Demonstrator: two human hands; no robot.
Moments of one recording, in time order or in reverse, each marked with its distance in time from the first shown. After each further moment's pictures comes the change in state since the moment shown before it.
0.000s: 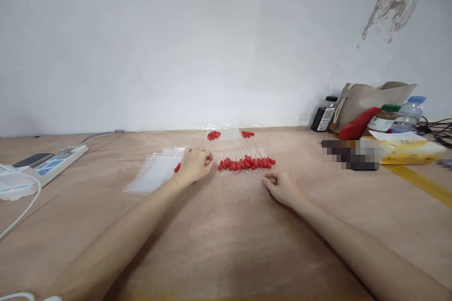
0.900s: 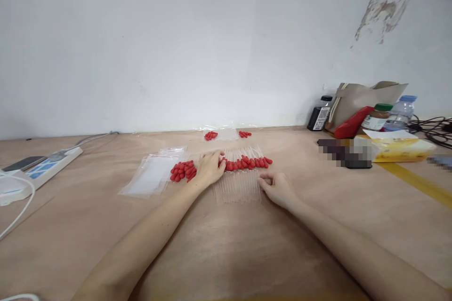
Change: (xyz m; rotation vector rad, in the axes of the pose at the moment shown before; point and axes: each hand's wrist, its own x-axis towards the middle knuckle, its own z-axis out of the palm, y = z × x) left_hand 0.014 0.031 0.050 -0.214 0.137 -0.044; right_hand -0.003 -0.005 0.004 0.136 0.027 -0.004
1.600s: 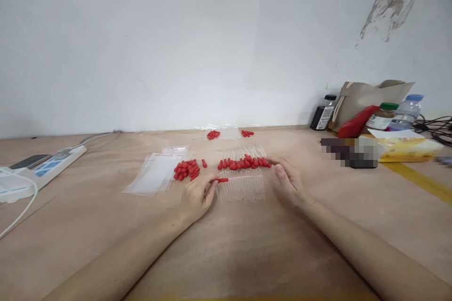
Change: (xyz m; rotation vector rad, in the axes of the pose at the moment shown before) left_hand -0.087 -0.007 -0.034 -0.193 0.243 0.242; right_hand -0.003 0.001 -0.015 0.270 0.292 -0.503
